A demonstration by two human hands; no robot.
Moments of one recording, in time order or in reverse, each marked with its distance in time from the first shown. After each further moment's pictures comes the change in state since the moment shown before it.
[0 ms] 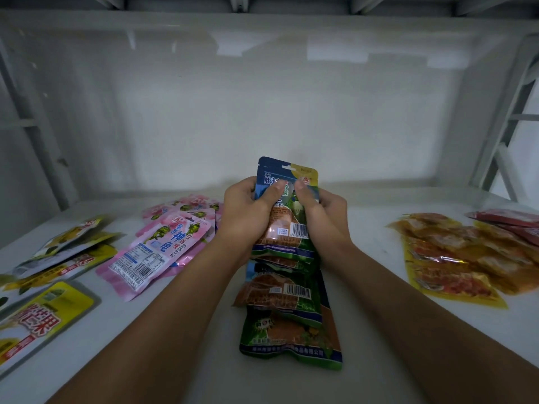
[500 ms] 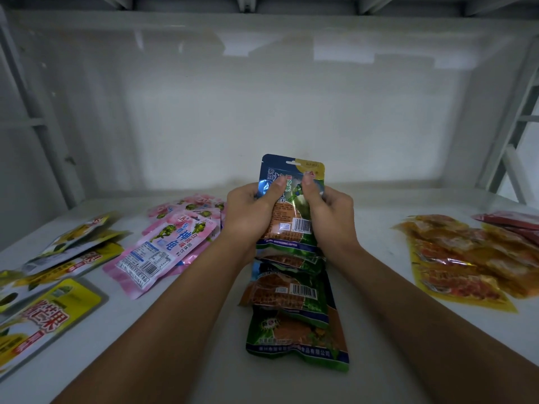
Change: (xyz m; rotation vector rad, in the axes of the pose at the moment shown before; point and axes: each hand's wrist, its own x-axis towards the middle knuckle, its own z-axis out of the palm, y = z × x) left_hand -0.003 0.004 -0.002 0.027 0.043 -0.109; right_hand 0.002 -0.001 0.002 -0.058 0.013 -0.107
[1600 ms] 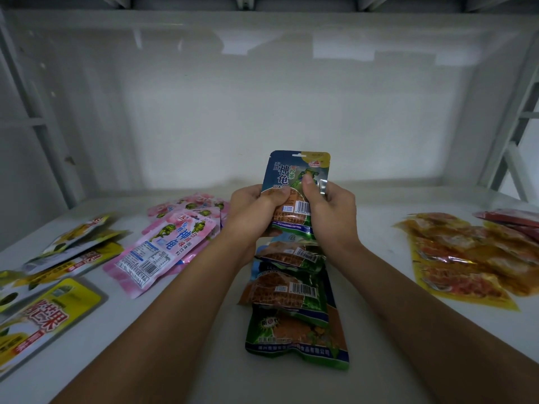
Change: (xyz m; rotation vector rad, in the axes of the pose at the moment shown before) left_hand 0.001 0.000 0.001 0.006 -0.066 -0.113; right_hand -0.002 -0.004 0.000 0.009 0.050 0.038
